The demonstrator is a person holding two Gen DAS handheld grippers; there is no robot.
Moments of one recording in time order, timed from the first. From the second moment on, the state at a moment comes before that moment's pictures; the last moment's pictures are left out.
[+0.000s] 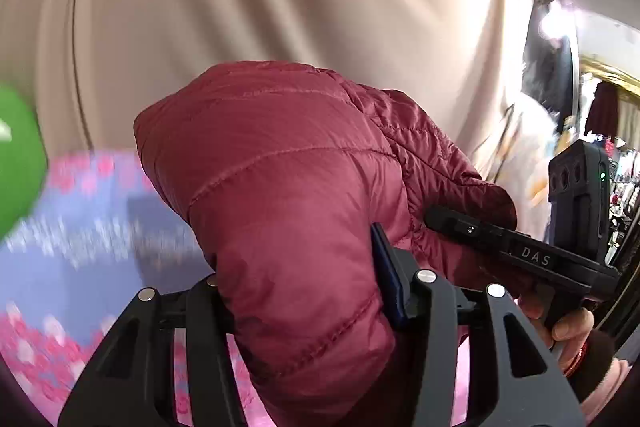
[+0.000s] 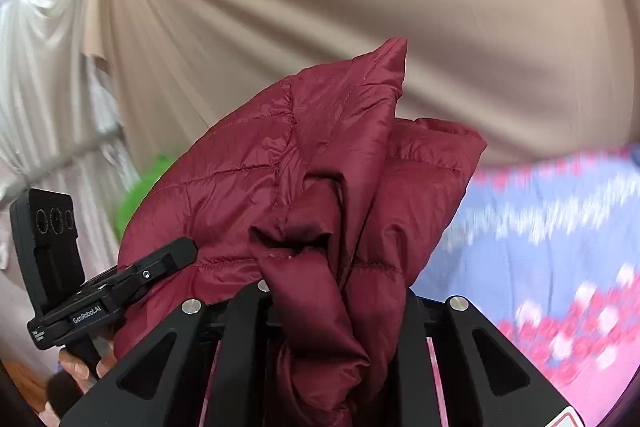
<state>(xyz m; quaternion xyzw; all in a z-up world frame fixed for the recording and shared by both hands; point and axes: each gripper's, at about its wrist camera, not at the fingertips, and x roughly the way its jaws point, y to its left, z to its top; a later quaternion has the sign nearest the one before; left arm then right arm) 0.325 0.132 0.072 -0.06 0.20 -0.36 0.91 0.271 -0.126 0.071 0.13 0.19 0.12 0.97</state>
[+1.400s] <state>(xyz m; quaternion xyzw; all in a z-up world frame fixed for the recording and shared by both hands) 0.266 0.171 -0.073 0.06 0.39 -0.21 0.89 0.224 -0.135 -0.062 0.23 0.32 0.13 0.91</state>
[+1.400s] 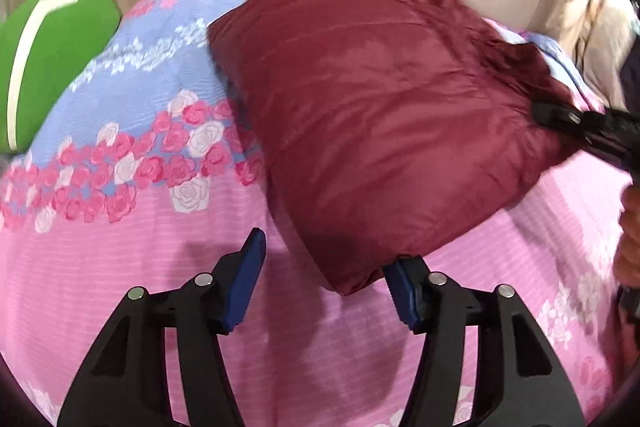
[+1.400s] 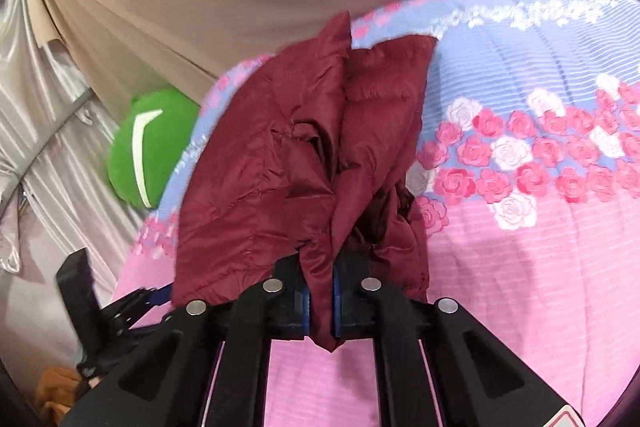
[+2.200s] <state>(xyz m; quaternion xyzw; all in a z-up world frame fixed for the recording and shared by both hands) 0.229 0.135 -0.010 0.06 0.31 -0.14 0.94 0.196 -0.080 -0.046 0.05 0.31 0.07 0.95</state>
